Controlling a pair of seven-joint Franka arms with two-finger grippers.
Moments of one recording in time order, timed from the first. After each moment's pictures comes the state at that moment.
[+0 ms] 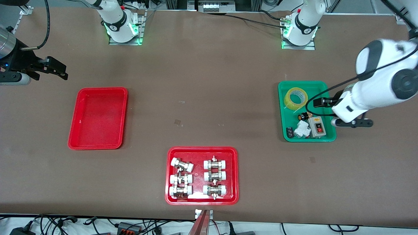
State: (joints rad) left arm 0.12 0.23 -0.21 -1.83 0.02 1.80 -0.11; right arm 0.06 -0.02 -0.02 -1.65 0.00 1.59 0.02
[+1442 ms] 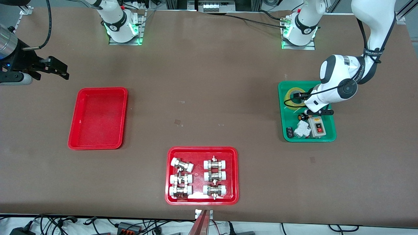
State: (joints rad) left arm 0.15 0.26 -0.21 -2.35 0.02 2.28 -0.10; right arm 0.06 -0.02 -0.01 -1.65 0.00 1.59 0.02
